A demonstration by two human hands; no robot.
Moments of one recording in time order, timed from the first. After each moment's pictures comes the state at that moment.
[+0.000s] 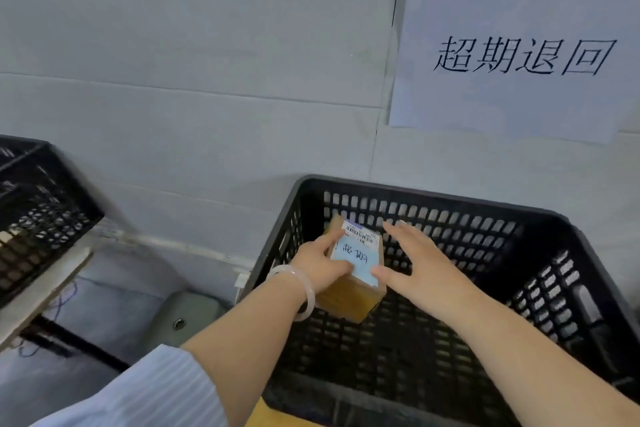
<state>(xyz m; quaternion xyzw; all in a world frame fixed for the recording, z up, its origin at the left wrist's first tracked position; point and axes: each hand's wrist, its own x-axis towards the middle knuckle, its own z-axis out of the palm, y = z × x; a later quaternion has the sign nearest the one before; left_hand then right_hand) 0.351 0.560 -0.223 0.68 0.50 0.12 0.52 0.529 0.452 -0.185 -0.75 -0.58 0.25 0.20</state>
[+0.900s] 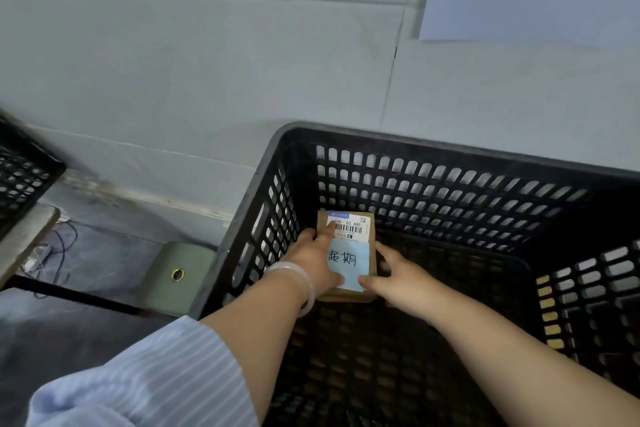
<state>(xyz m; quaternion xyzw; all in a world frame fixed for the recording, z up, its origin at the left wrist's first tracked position) 0.375 0.597 -0.315 0.76 0.53 -0.12 0.35 0.534 0.513 -0.317 -0.75 -0.41 0.50 0.13</state>
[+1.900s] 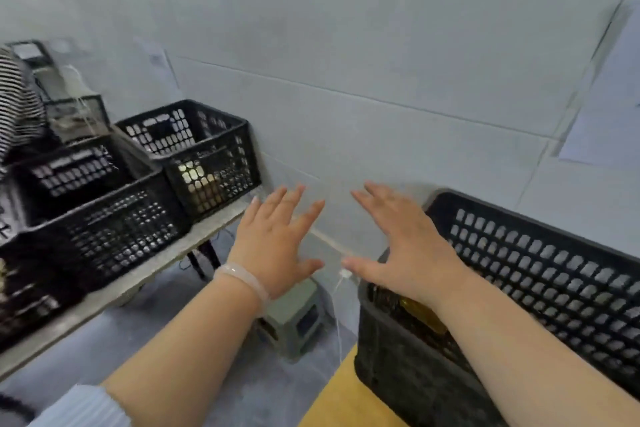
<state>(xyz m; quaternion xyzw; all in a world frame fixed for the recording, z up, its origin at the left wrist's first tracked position) 0.131 0.462 -0.125 0.77 0.62 0.06 -0.11 0.353 0.474 -0.115 -0.47 -0.85 0.11 0.20</state>
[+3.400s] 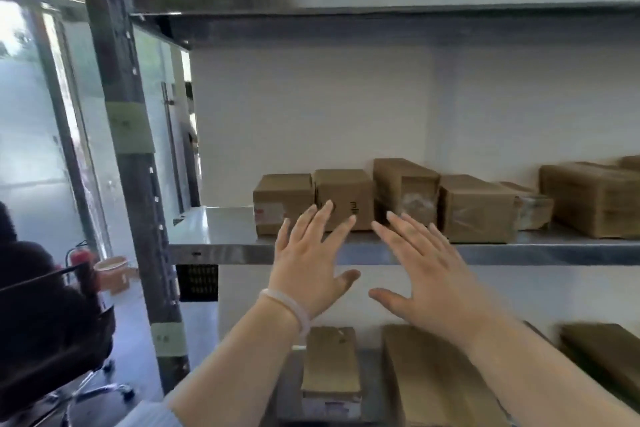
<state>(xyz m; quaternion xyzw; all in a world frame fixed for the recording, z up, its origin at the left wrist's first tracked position) 0.302 -0.511 0.006 -0.30 0.90 -0.10 -0.29 0.142 -0.377 0.008 0.63 -0.72 0.18 0.23</state>
